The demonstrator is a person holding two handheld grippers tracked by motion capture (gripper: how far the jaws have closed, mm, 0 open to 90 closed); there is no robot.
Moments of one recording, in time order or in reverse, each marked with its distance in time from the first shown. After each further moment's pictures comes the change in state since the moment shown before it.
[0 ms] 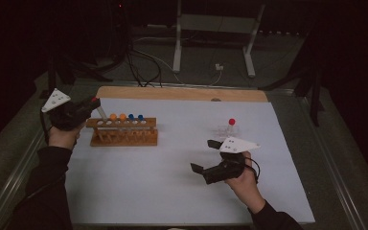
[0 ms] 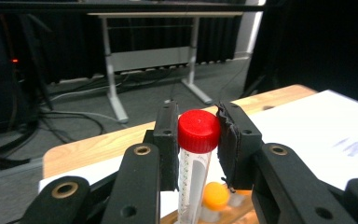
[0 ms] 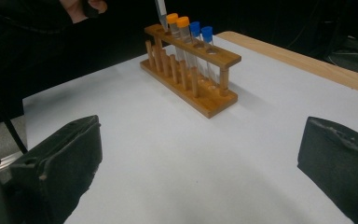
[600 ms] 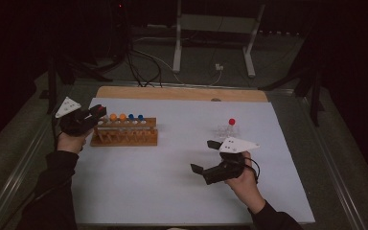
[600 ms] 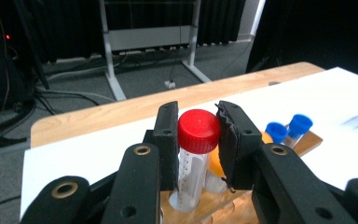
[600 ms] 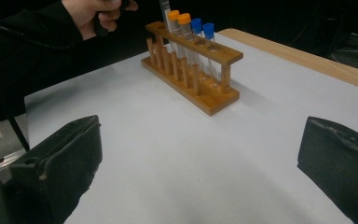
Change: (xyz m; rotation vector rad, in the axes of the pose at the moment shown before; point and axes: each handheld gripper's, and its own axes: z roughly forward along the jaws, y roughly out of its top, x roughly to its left) left arm -0.001 -0.033 0.018 0.084 0.003 -0.013; right arm -0.001 -0.001 0.001 0.008 0.010 0.005
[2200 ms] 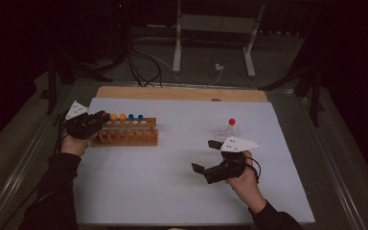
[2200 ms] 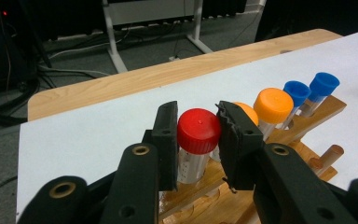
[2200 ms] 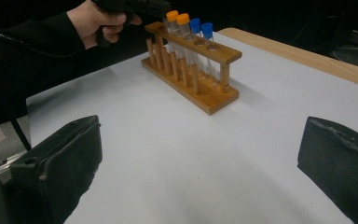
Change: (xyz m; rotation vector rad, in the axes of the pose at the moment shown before) left arm -0.002 -0.011 0.011 0.098 0.015 0.019; right arm -0.003 0.000 -0.002 0.001 0.003 0.012
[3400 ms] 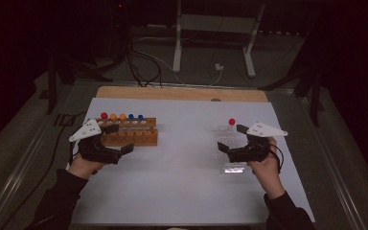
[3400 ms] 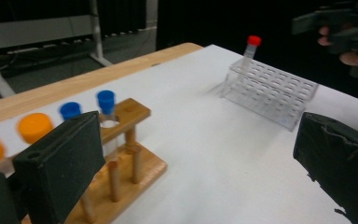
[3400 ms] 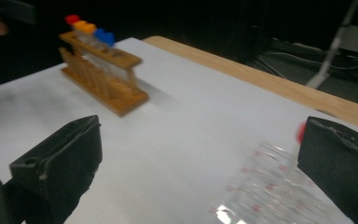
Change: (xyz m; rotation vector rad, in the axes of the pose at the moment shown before) left arm -0.091 0.002 -0.041 -0.071 -0.392 0.094; right arm -0.072 -0.003 -0.037 -0.030 -0.231 0.015
